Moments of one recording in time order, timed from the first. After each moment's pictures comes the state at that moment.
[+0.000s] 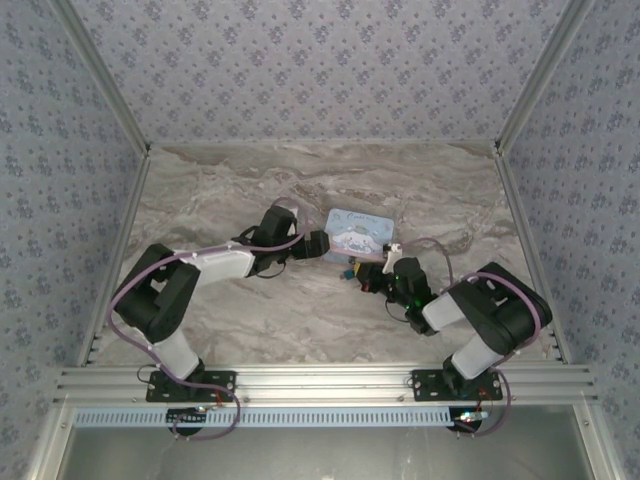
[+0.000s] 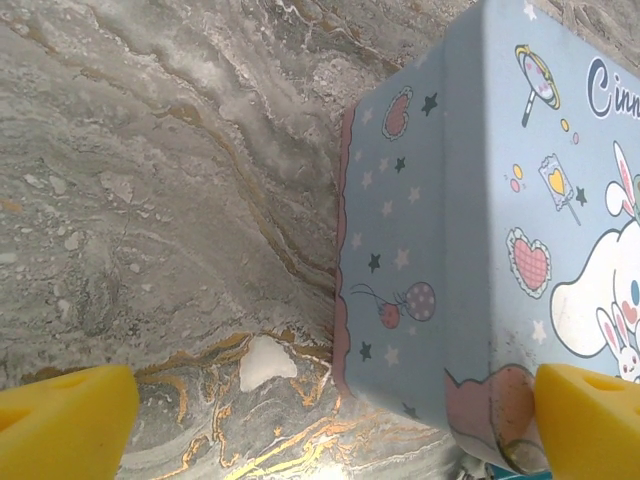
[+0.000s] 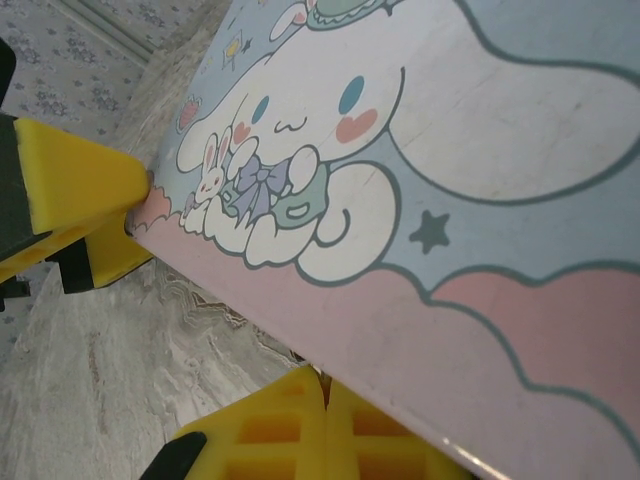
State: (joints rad) left arm -0.63 1.69 0.87 0.06 0.14 -0.68; right arm 0.56 1.57 0.22 0.96 -0.16 0.72
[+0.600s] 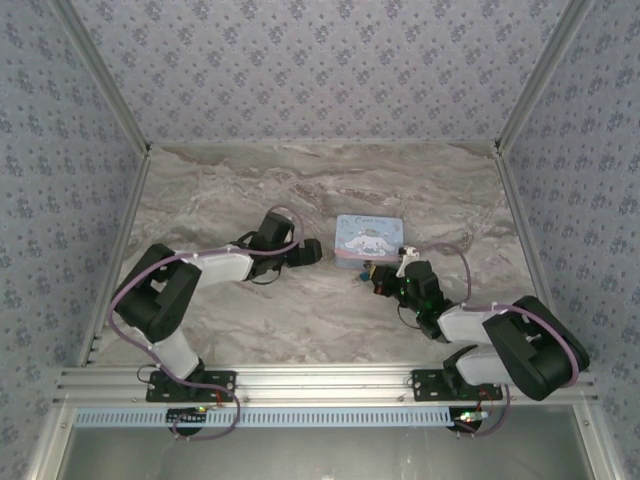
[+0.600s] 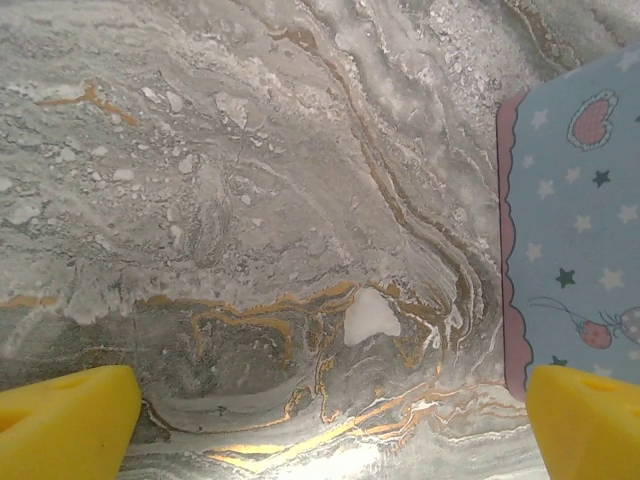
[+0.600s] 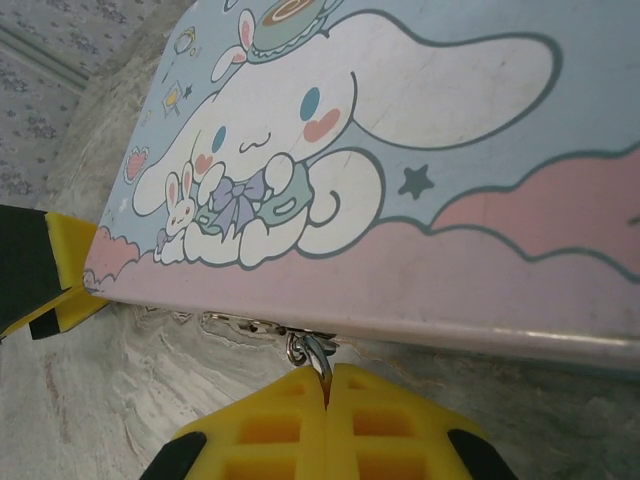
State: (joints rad) left arm -0.62 1.69 0.83 0.02 0.09 -0.68; right arm 0.51 1.30 0.16 0.67 -0.09 0.74
